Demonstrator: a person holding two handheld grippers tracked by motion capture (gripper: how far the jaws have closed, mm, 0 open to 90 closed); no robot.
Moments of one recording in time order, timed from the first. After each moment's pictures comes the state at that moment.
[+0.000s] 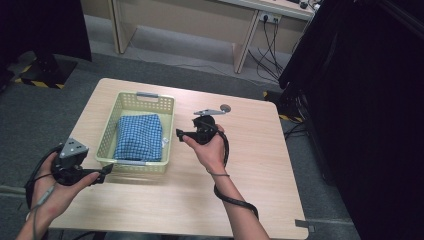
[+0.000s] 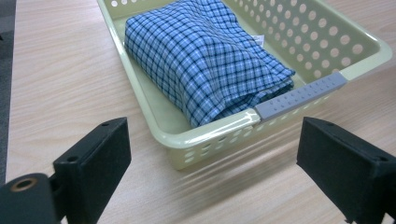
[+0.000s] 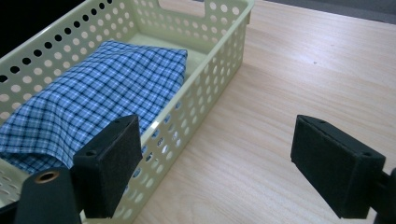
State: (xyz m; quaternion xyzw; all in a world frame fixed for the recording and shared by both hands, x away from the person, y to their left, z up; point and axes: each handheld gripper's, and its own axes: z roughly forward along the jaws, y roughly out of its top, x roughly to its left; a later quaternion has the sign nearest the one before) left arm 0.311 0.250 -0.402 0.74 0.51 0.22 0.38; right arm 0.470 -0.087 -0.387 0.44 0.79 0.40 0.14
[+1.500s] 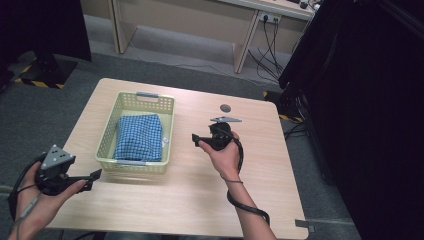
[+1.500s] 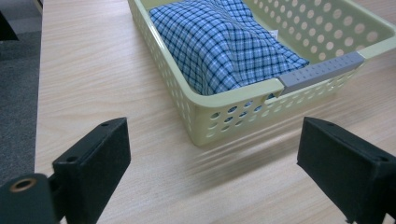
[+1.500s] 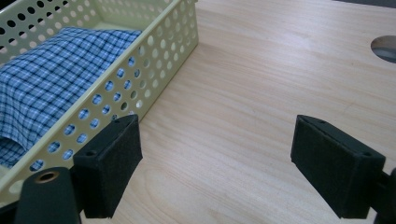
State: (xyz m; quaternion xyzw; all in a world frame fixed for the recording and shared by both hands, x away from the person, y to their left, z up) left arm 0.290 0.273 -0.413 0.73 0.52 0.24 0.39; right arm 0.465 -0.133 -0.400 0.47 0.78 0.39 0.15
